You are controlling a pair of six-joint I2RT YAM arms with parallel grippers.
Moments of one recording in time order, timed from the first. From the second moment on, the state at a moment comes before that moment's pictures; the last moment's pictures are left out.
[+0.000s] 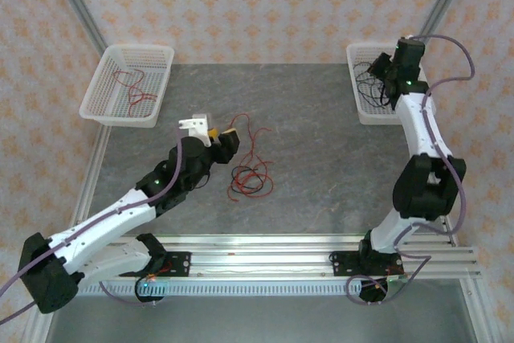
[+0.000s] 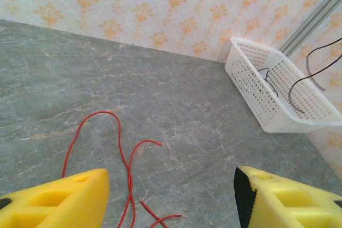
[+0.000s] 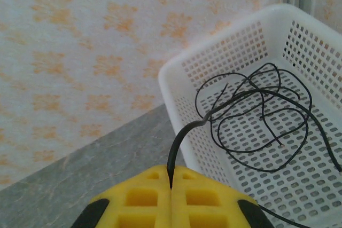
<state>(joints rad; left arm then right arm) -0.70 0.96 0.72 -0.04 -0.35 -0.55 -0.12 1.71 1.55 -0.32 -0.02 0.44</state>
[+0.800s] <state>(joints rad) -0.70 0.80 0.67 -0.24 -0.39 -0.65 -0.16 2.28 1.96 -0.47 0.03 0.50</state>
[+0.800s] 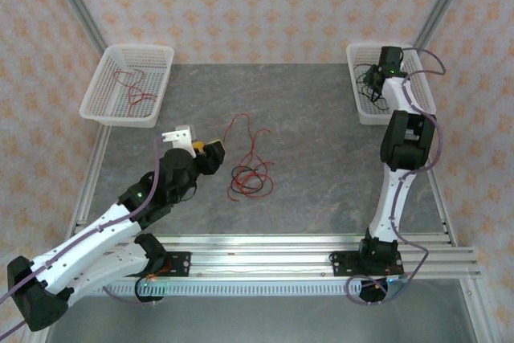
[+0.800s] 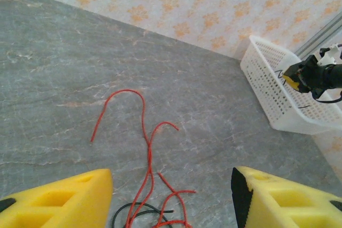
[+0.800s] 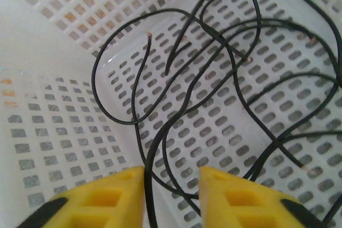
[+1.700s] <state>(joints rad) -0.69 1.15 0.67 -0.27 -0.23 -0.67 -0.03 1.58 1.30 -0.32 0.00 0.47</state>
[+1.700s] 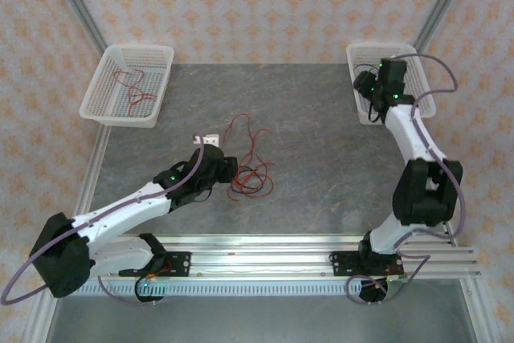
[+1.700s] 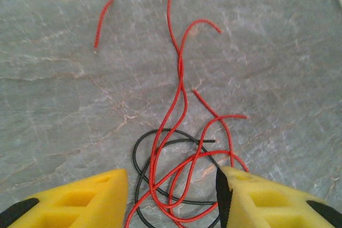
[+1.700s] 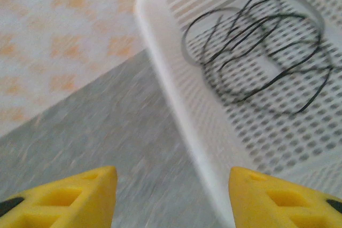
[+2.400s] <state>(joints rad) -0.53 1.63 0.92 -0.23 0.06 -0.39 0.03 1.20 0.86 -0.30 -0.23 0.45</state>
